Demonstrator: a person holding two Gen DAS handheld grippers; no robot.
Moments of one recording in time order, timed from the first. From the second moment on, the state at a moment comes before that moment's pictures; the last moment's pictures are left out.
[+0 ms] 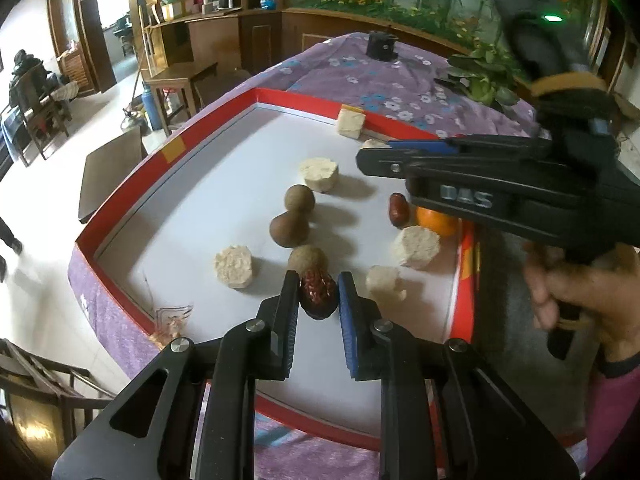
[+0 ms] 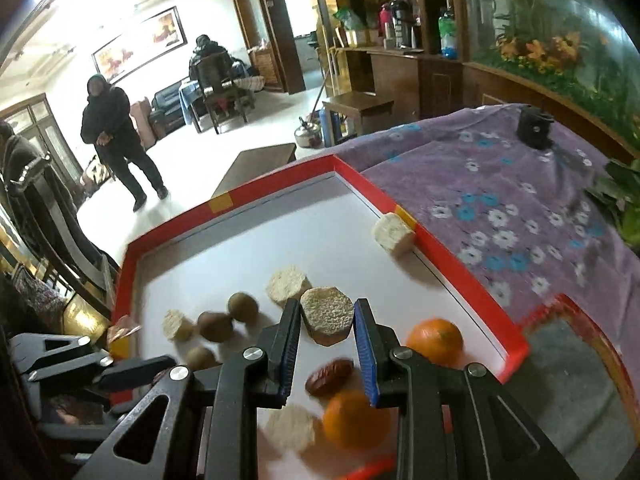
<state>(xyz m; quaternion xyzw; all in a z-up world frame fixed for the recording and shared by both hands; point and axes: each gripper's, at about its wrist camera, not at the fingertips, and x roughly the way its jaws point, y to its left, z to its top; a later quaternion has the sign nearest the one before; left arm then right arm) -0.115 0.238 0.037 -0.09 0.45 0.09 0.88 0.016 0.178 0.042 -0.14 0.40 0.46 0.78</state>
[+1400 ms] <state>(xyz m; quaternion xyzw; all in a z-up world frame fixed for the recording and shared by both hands) -0.149 0.204 0.088 -0.06 0.34 0.20 0.92 -0.072 0.026 0.092 -0.03 0.31 0.38 0.87</state>
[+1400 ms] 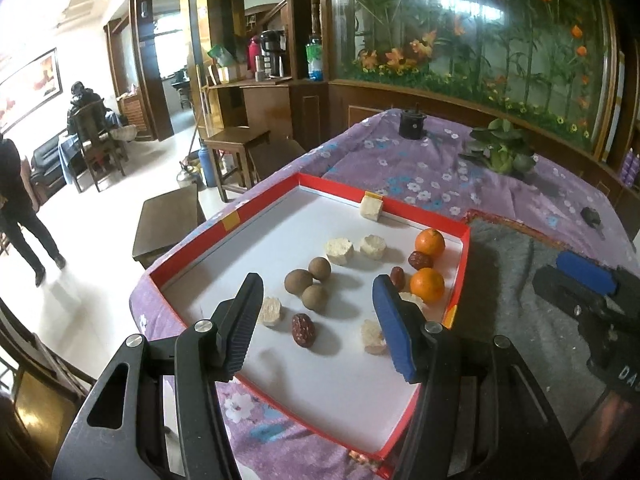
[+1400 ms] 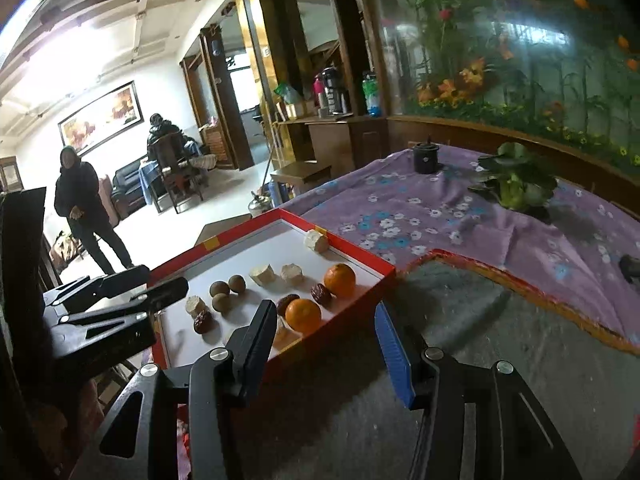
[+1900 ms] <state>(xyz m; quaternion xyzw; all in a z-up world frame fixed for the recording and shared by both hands) -0.162 0.198 0.086 -0.07 0.34 0.21 0.91 -0.088 0.035 0.076 -0.03 0.32 0.38 0.86</state>
